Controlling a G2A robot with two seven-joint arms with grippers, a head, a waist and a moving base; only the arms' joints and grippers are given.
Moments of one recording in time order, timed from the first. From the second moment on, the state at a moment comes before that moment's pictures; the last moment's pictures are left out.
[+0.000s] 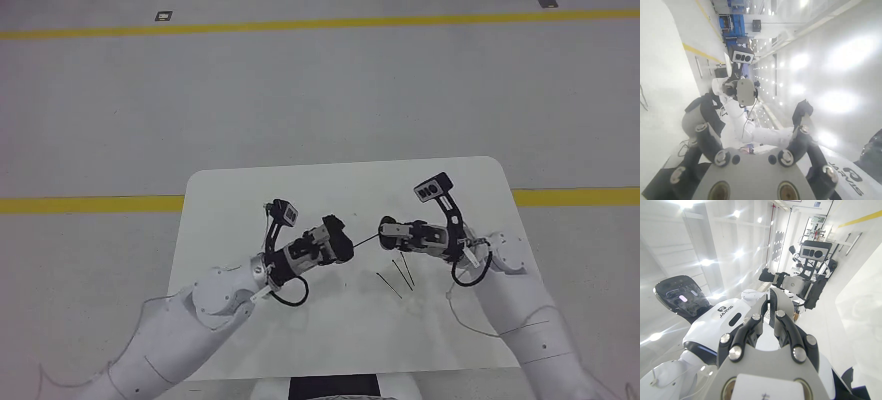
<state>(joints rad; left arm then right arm) 1.34 -0.97 -0.86 -1.80 -0.65 -0.34 -0.49 -1.32 -1.15 1.31 -1.44 0.78 -0.34 1.39</state>
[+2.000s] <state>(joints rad) 1.35 -1.02 -0.88 -1.79 -0.58 -0.21 -0.48 -1.32 -1.17 1.33 -1.43 0.52 -0.32 1.34</state>
